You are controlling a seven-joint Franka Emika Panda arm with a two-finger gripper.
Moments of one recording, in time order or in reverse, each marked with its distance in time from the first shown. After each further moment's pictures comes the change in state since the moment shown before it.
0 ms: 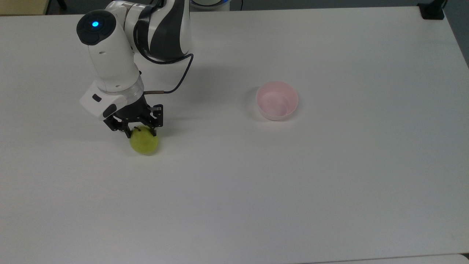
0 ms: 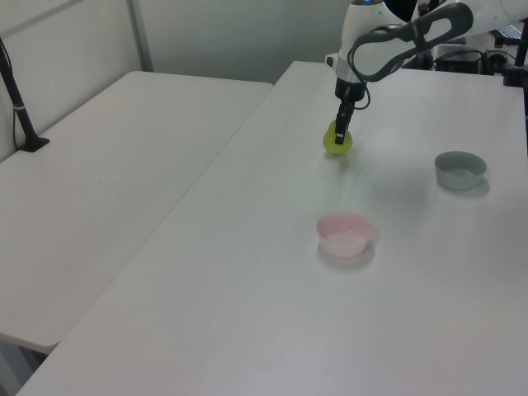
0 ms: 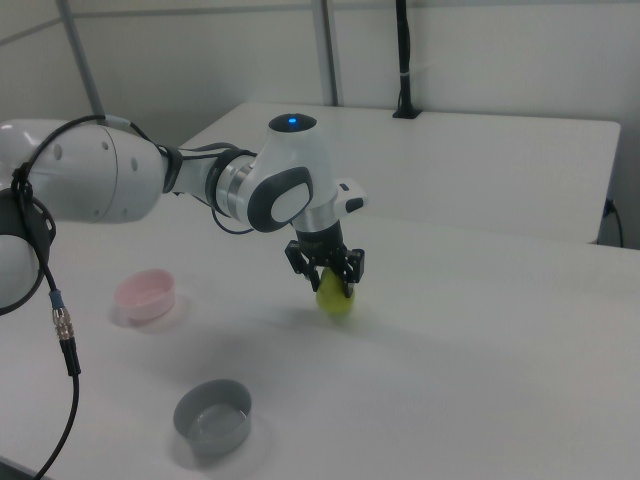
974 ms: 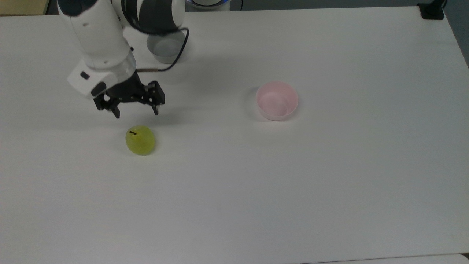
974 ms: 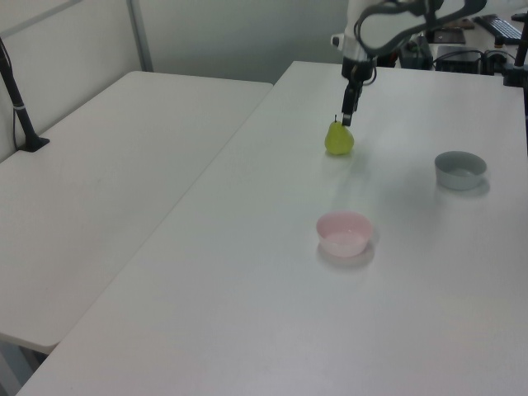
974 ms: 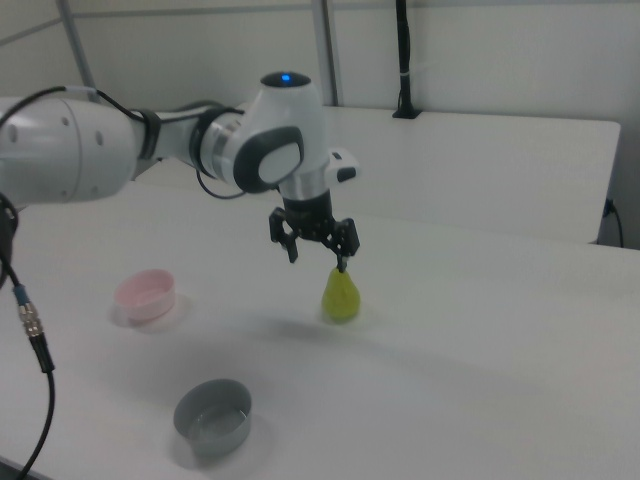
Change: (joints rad) arm -0.009 -0.111 0.000 0.024 0.000 -0.184 0.014
